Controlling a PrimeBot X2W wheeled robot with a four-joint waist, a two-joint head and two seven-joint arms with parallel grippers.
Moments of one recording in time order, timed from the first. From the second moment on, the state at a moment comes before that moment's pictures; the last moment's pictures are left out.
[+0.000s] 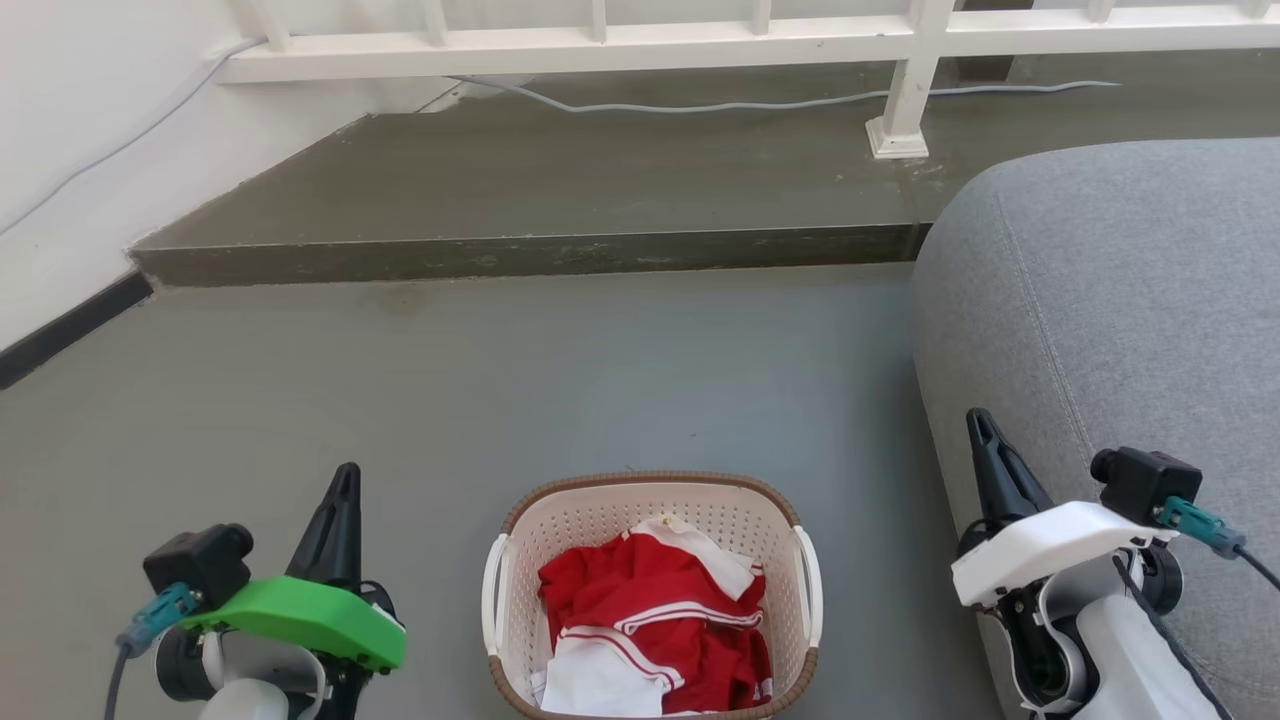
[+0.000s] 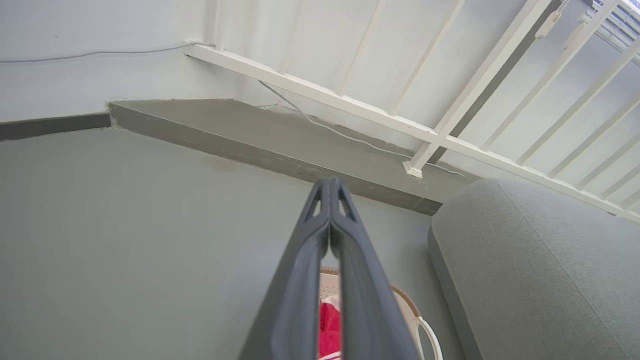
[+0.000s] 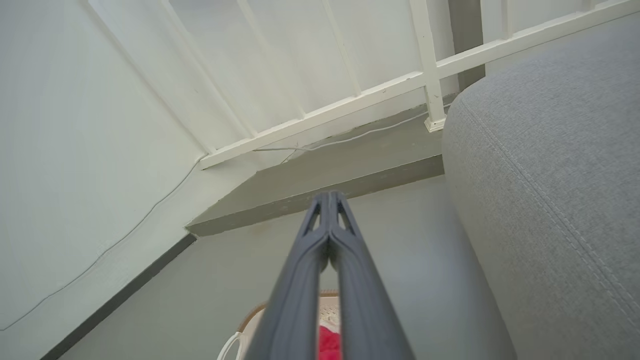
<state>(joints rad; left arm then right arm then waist) -0.10 0.09 -0.20 0.31 -0.64 -0.10 -0.20 -0.10 -0.10 0.22 0.35 0.55 0.02 -0.20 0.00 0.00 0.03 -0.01</state>
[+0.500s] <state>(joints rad) -0.10 0.08 -0.16 0.31 -0.79 -0.10 -0.15 -0.10 -0.10 0.16 0.34 0.71 0.03 -0.15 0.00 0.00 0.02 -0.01</state>
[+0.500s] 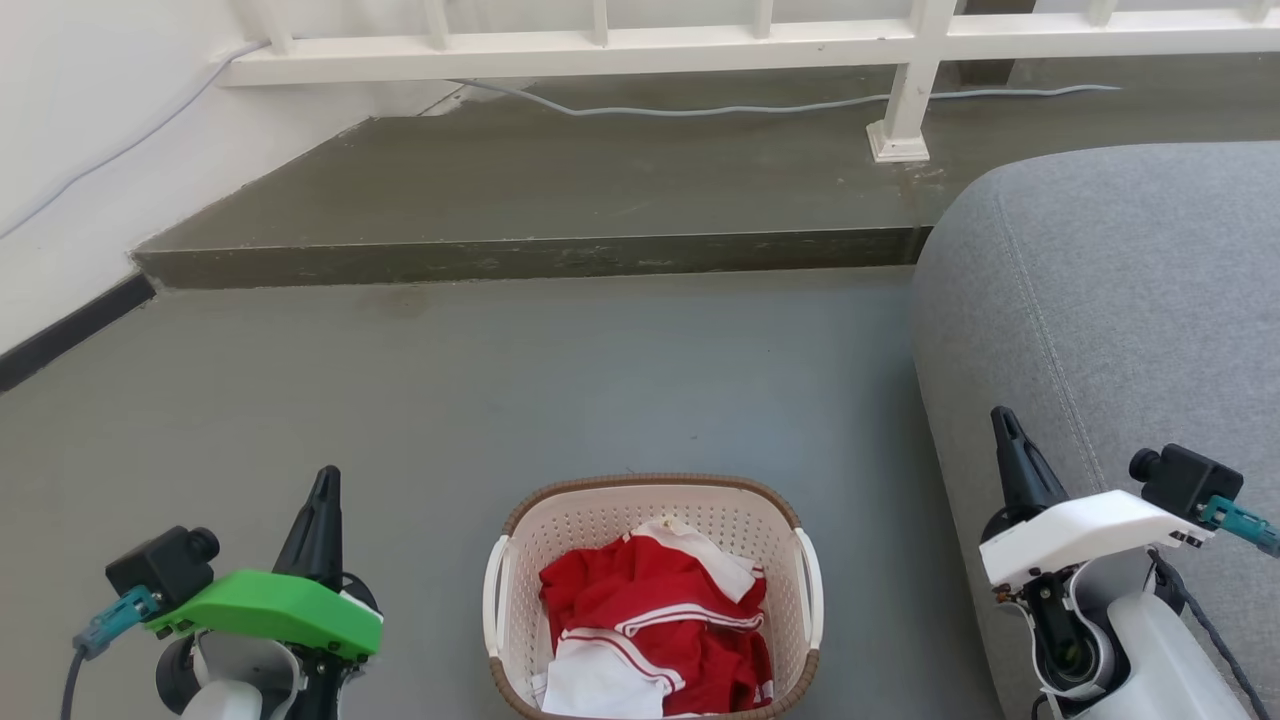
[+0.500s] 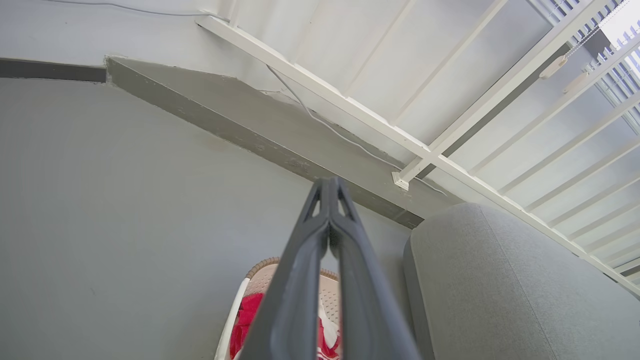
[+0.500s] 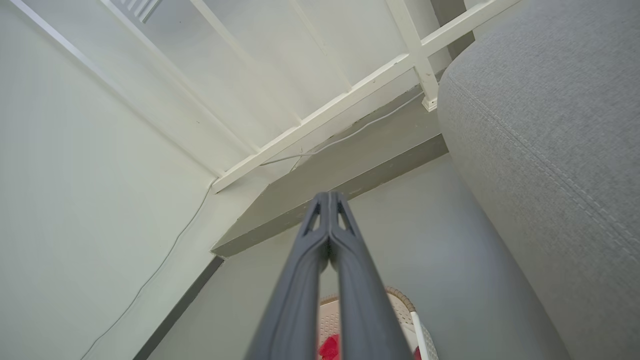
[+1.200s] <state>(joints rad) -0.10 0.07 -0.09 0.31 -1.01 -0.10 -0.07 -0.10 -0.08 0.07 0.33 0.96 0.06 -0.08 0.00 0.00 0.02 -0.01</state>
